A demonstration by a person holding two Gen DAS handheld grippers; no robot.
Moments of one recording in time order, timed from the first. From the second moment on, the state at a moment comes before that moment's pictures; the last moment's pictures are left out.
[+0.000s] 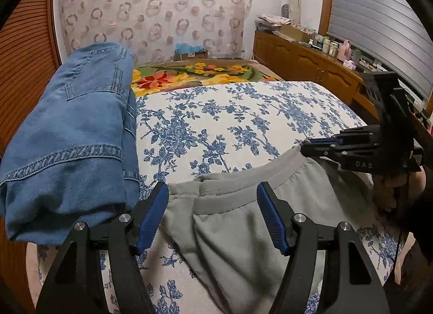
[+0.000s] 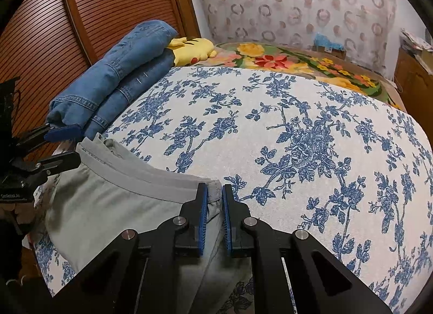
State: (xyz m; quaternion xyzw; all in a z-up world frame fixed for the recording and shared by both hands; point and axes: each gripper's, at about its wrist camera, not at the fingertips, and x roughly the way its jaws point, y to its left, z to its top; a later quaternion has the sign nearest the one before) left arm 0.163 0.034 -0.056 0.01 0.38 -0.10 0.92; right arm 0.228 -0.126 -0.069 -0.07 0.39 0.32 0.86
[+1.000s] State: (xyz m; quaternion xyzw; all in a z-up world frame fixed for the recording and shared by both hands) left arm 0.072 0.035 -0.073 -0.02 0.38 -0.12 0.91; right arm 0.112 -0.175 -0.055 -0.06 0.38 0.30 0.87
